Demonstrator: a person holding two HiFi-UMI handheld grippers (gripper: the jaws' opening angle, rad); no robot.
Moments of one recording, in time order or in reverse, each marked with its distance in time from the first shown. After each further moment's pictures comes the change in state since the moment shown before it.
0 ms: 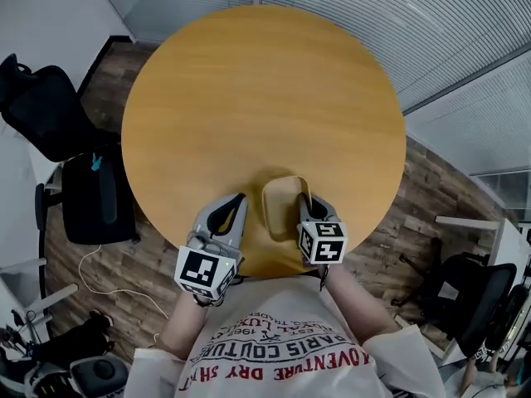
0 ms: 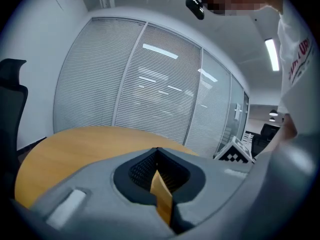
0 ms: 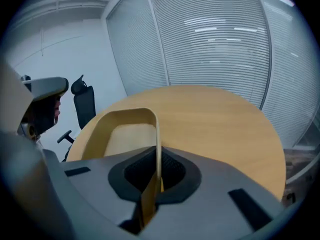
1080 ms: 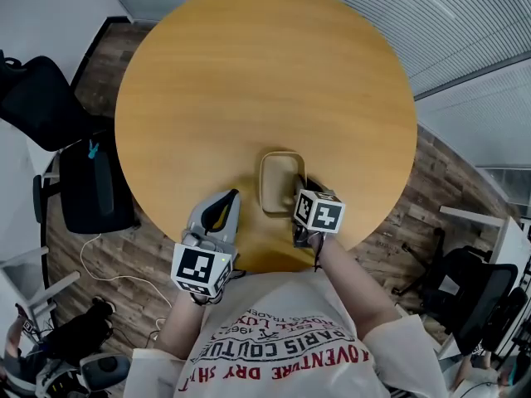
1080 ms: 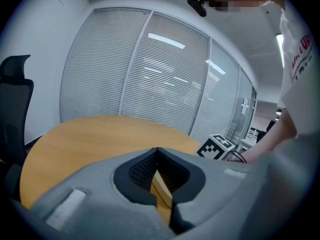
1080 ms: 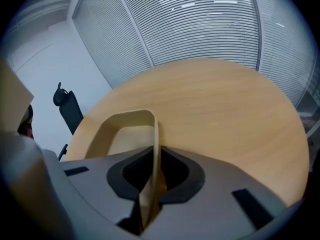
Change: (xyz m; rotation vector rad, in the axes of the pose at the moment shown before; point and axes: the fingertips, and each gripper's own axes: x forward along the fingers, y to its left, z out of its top) left arm 0.007 0.032 -0.037 -0.039 0.113 0.059; right arm 0.076 -0.009 -0.026 0.240 0.173 -0.021
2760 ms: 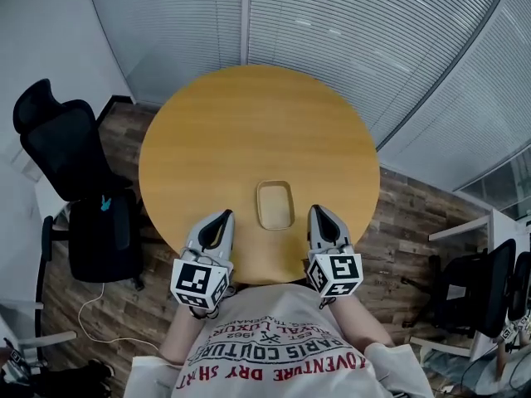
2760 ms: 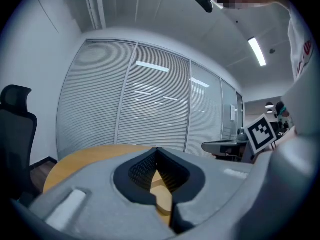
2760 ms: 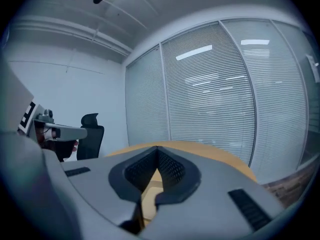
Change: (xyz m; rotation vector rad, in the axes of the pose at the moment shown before) left arm -0.130 -0.035 0.061 0.139 -0.257 -0.049; right arm -0.270 0.098 0.040 -0.332 -0.768 0.023
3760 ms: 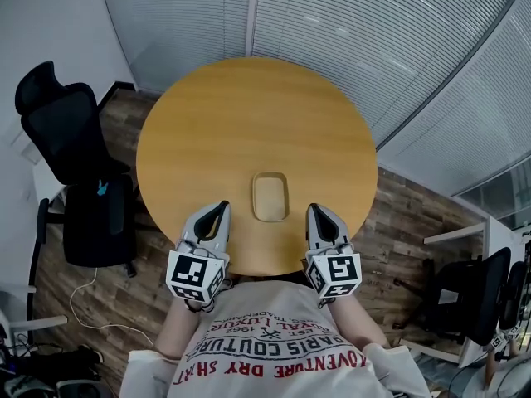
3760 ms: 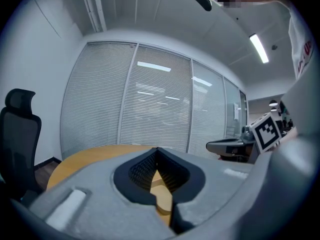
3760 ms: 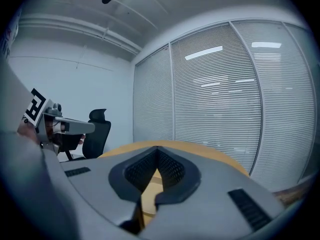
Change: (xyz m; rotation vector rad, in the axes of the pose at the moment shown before) left arm -0.004 -0.012 0.001 0.007 -0.003 0.043; right arm -0.018 -0.001 0.001 -0.085 0.011 0.066
